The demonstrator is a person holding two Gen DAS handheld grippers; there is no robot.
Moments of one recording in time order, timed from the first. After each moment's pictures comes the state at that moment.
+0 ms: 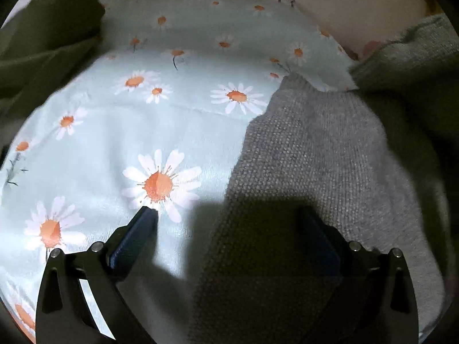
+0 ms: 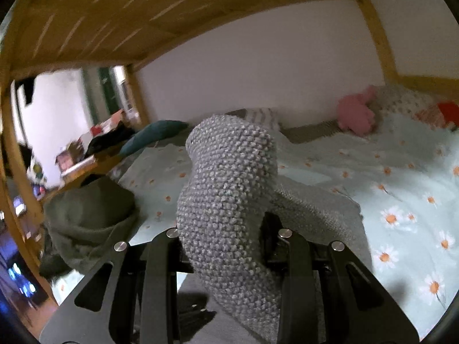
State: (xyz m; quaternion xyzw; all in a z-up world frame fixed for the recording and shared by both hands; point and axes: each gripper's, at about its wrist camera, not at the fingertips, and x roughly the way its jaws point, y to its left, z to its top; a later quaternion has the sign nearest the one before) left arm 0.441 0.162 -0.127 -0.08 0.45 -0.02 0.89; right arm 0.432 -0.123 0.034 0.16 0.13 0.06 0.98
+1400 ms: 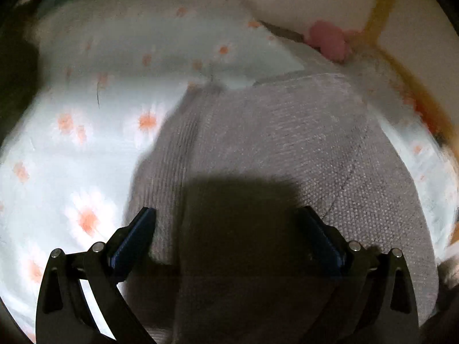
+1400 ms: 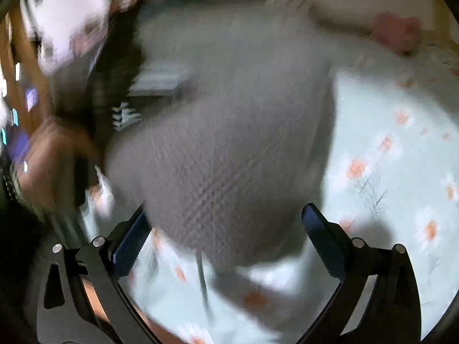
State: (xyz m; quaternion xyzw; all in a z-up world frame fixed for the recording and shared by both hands) left arm 0.484 0.088 -0.111 -0.06 0.46 -0.14 0.87; right arm 0.411 -0.128 -0.100 0.01 0.47 0.16 0.87
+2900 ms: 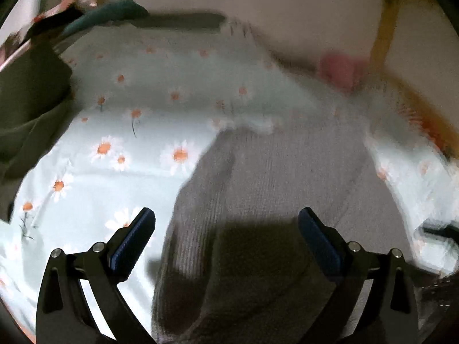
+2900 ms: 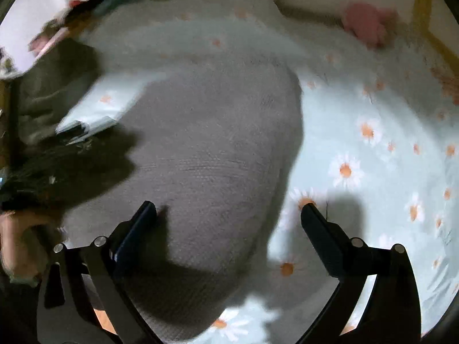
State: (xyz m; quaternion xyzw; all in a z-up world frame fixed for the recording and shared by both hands) left arm 0.461 0.090 -0.082 0.01 0.40 -0.08 0.91; right arm 0.469 -0.146 -0.029 0.04 0.46 0.09 0.88
